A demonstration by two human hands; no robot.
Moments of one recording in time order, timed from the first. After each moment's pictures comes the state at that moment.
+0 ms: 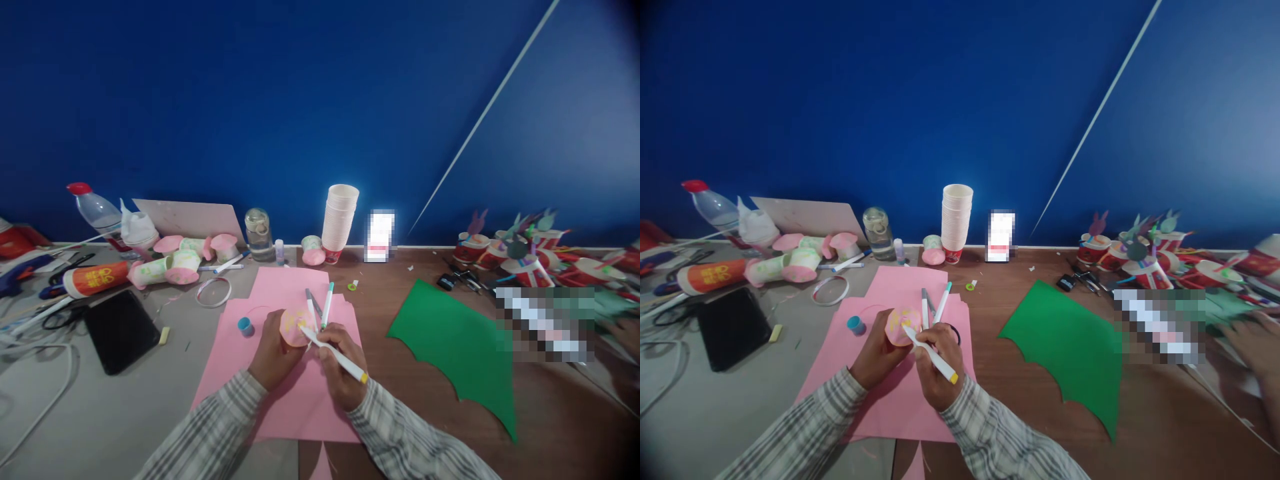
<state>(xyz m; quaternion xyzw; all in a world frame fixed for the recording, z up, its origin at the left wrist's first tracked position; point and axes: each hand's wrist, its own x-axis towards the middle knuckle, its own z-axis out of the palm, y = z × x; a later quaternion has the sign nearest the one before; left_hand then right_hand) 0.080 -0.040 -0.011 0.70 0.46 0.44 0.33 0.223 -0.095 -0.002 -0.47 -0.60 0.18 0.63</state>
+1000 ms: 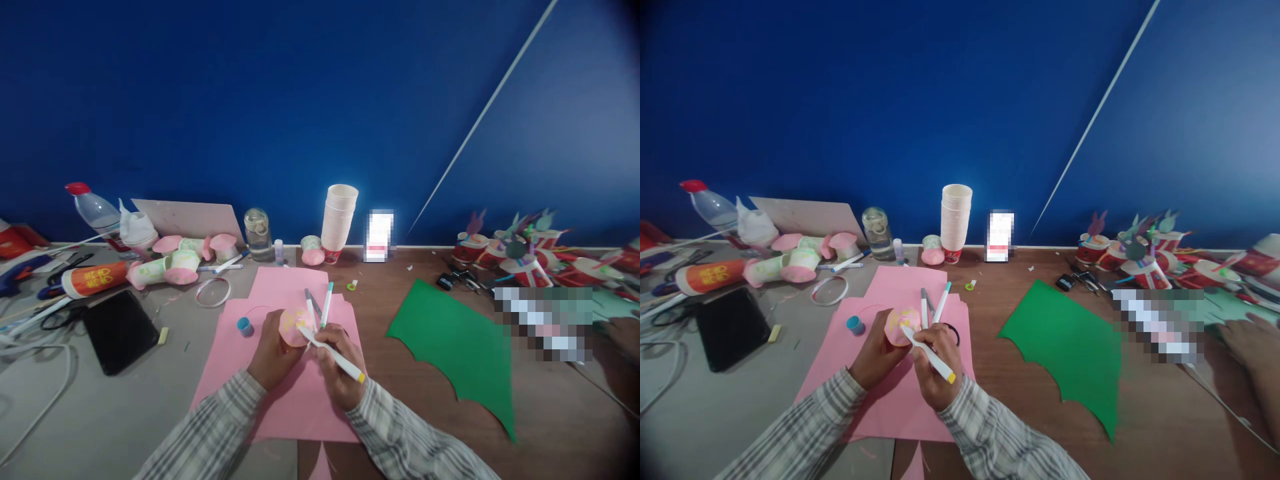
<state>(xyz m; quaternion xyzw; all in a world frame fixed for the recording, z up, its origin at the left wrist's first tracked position) 0.081 -0.040 -0.013 0.70 0.46 0.44 0.31 0.222 -0.095 0.006 -0.46 -0.62 0.16 0.62</state>
